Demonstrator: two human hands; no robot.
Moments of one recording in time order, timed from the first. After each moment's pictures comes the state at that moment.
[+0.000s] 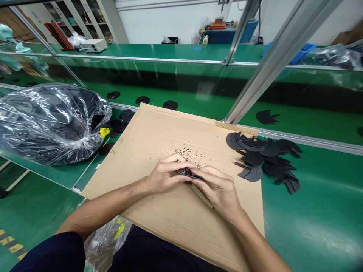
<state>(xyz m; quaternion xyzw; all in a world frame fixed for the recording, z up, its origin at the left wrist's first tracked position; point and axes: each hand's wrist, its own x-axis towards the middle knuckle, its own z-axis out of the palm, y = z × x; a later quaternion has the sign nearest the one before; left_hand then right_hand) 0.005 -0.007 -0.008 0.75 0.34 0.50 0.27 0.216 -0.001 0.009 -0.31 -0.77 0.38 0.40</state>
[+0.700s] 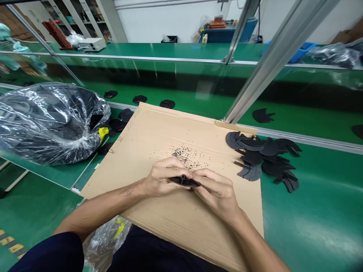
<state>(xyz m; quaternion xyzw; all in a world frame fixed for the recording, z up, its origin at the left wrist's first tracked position) 0.005 -0.014 -0.004 0.77 0.29 0.53 0.21 0.217 -0.004 0.003 -0.25 -0.80 0.34 0.43</state>
